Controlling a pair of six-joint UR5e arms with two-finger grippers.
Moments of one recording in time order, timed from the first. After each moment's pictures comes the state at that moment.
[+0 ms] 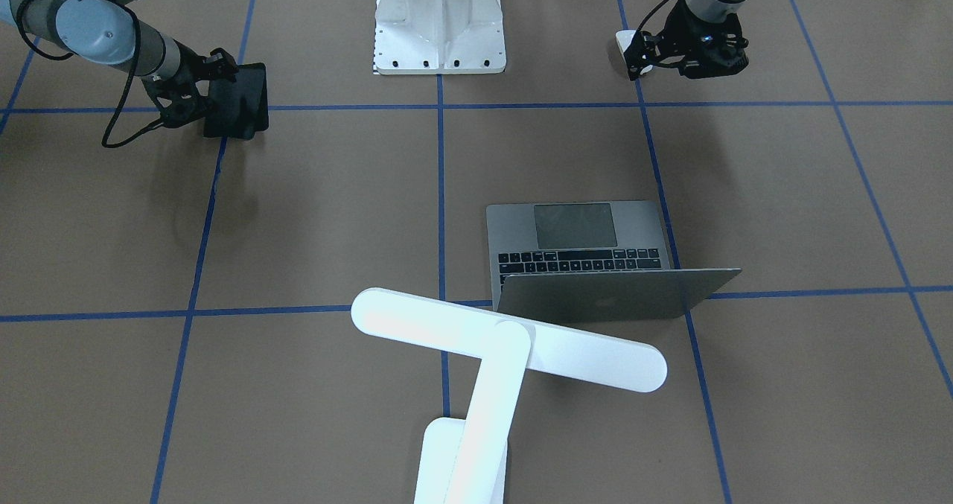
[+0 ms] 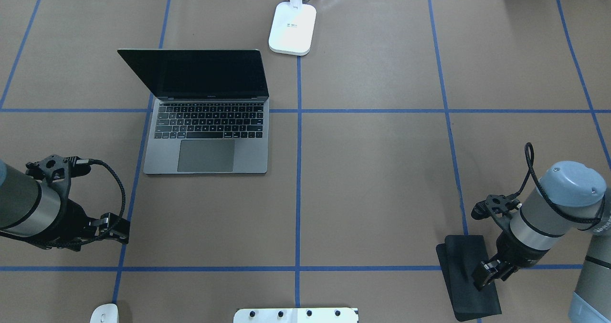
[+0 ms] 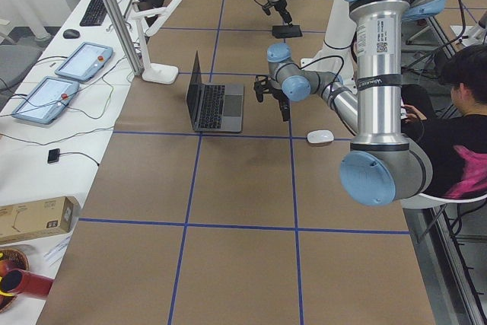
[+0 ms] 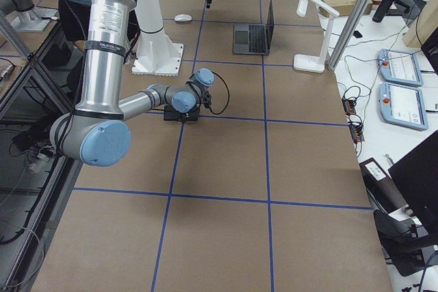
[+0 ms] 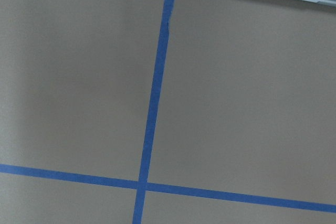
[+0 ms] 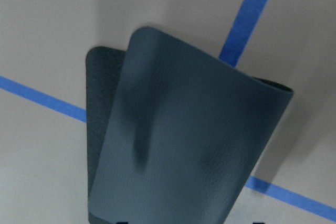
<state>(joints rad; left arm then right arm) -0.54 -1.47 -2.25 -1.72 -2.10 -1.32 0.49 -1.74 1.96 -1.24 2.37 0.77</state>
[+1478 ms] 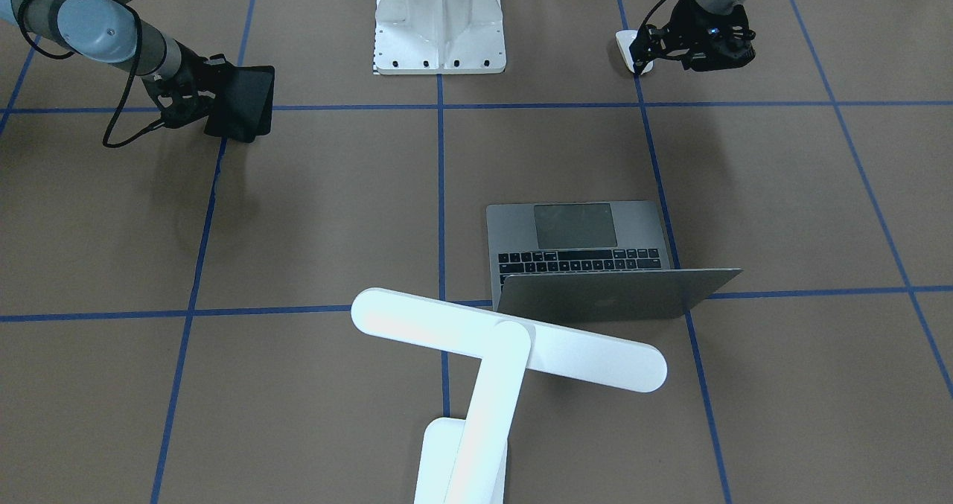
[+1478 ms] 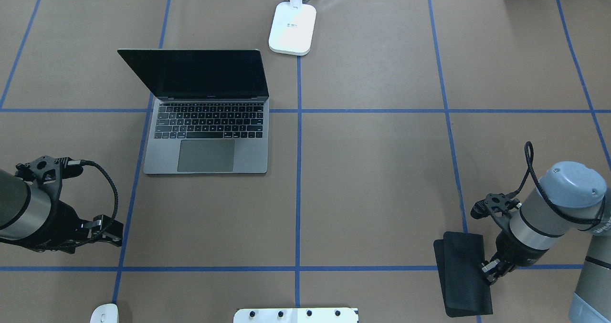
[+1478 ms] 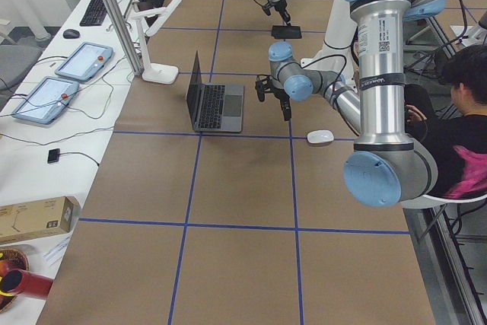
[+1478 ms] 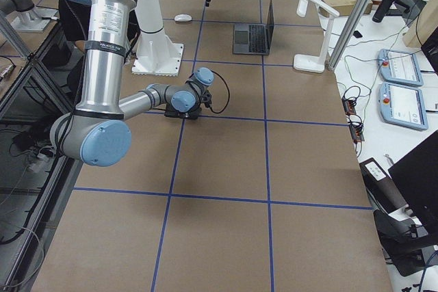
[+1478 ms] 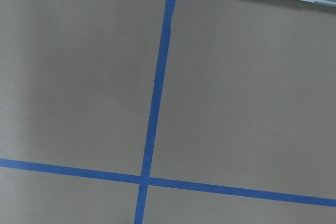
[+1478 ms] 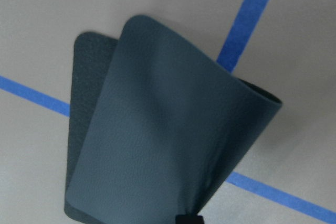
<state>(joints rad) -0.54 -1.44 -2.28 -1.72 -2.10 -1.32 0.49 -1.74 1.98 -1.24 2.35 0.76</state>
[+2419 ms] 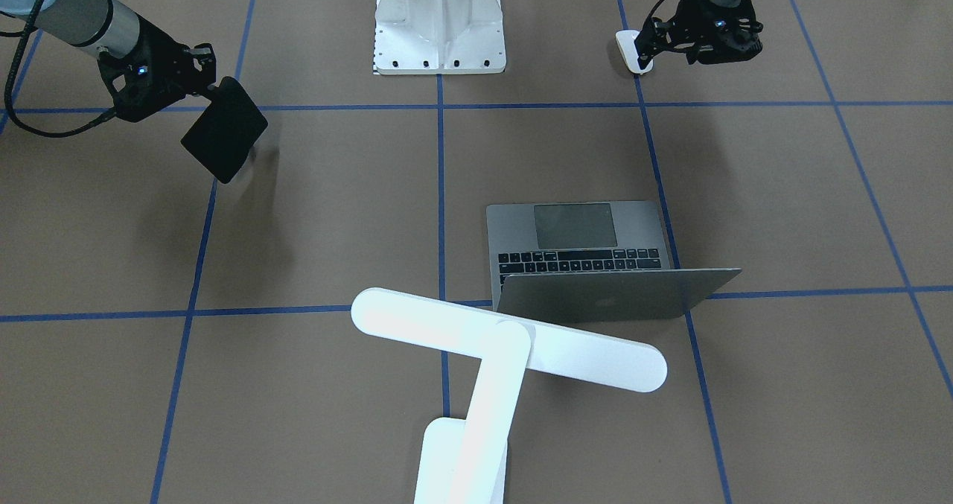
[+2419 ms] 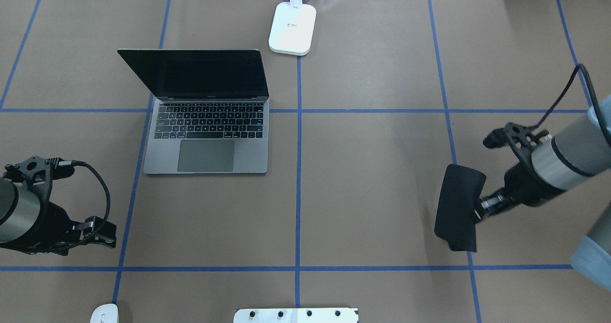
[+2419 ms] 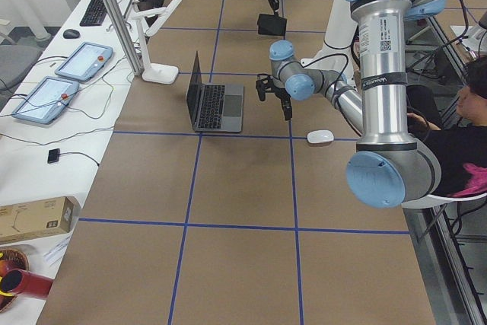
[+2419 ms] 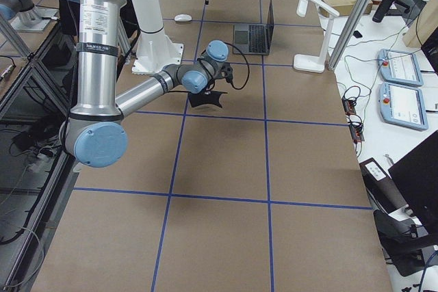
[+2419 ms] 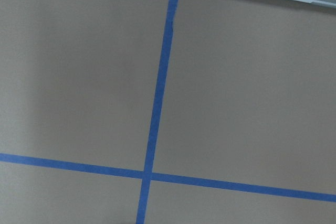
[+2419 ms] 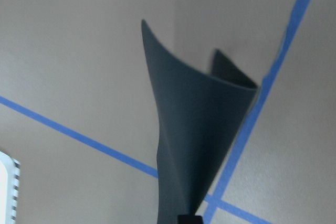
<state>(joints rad) -0.55 -1.40 -2.31 -1.73 -2.10 -1.32 0.76 -1.60 2.11 -1.34 2.42 0.75</state>
